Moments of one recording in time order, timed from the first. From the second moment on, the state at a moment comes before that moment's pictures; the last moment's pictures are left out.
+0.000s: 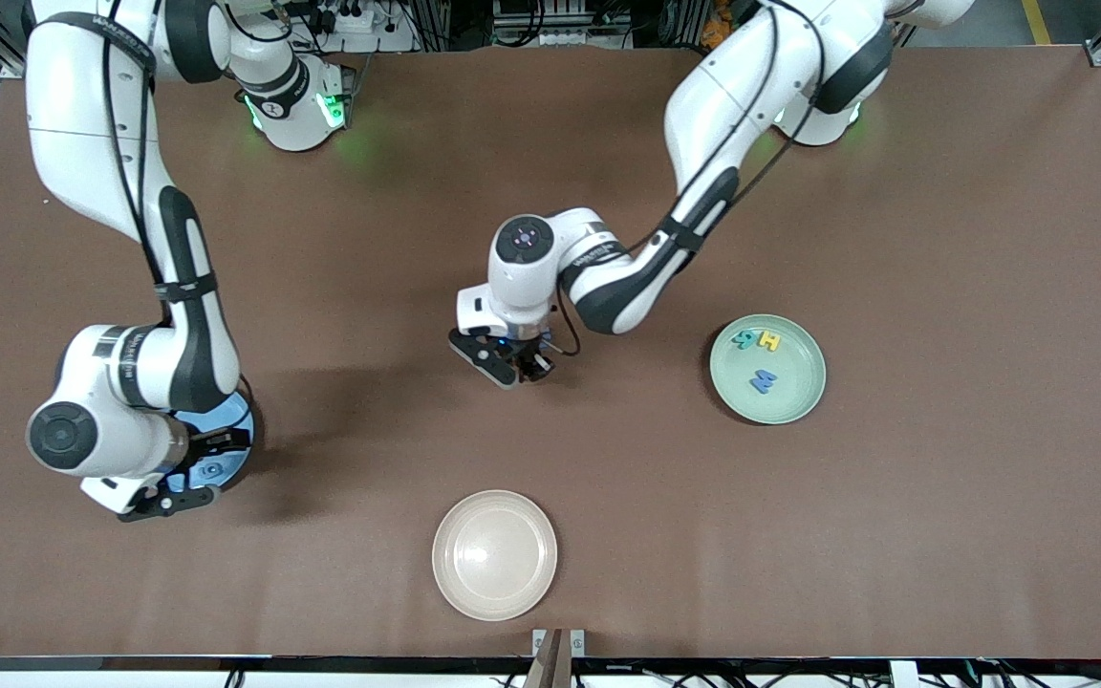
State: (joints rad) left arm -0.55 0.97 -0.39 -1.20 0.40 2.23 -0.29; right arm 0.28 0.77 -0.29 -1.41 0.12 2.05 -0.21
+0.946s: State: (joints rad) left arm 0.27 0.85 -0.80 -1.57 0.42 1.80 0.04; right arm 0.86 0.79 -0.28 -1.42 0.29 2.18 0.50
